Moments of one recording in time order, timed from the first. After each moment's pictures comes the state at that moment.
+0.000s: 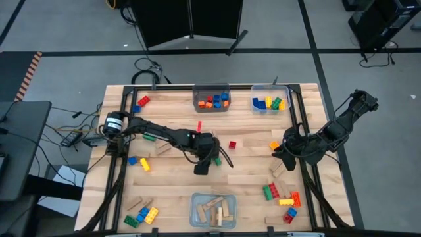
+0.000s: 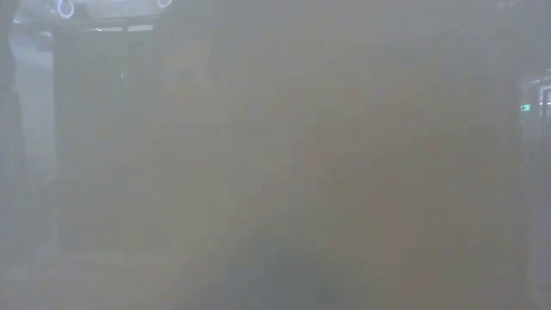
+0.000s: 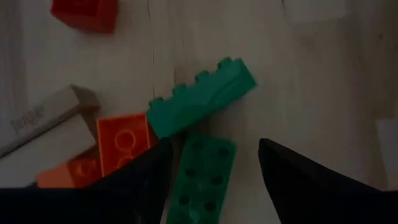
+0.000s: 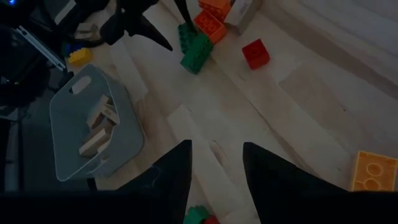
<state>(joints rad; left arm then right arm) -0.09 1.91 1.30 -0.48 0.00 0.05 0.67 0.76 0.79 -0.95 0.48 1.26</state>
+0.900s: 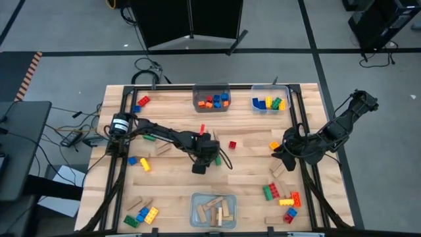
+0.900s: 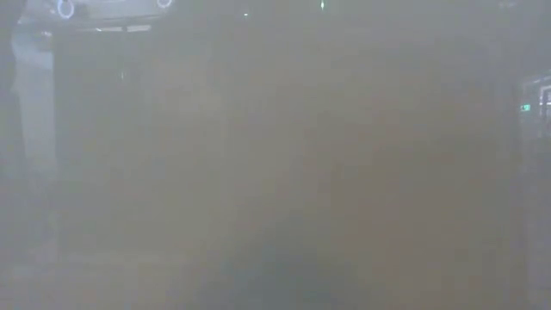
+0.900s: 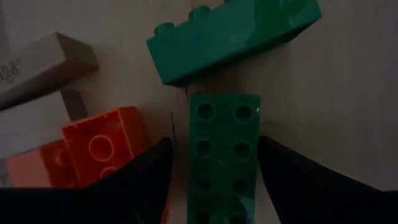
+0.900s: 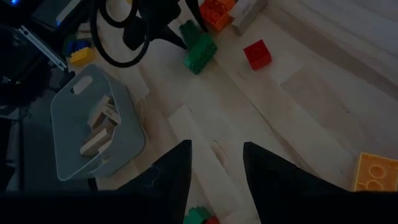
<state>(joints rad) -0.08 1.99 1.30 -0.57 -0.08 0.09 0.67 0.76 0.79 -0.94 0.48 1.25</state>
